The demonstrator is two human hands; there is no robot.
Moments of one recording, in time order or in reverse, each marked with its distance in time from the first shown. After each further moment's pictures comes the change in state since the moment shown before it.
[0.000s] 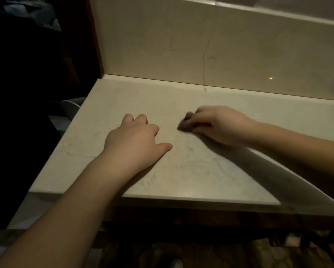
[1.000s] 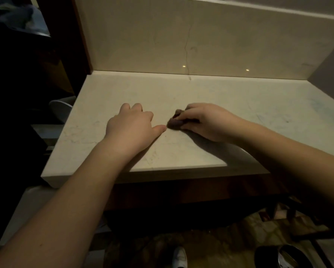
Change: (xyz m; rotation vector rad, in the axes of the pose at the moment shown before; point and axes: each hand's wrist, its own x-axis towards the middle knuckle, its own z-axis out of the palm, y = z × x) left_hand -0.003 -0.004 0.012 0.092 0.091 0.058; right_hand -0.033 -0.059 0.003 0.078 -0.004 0.151
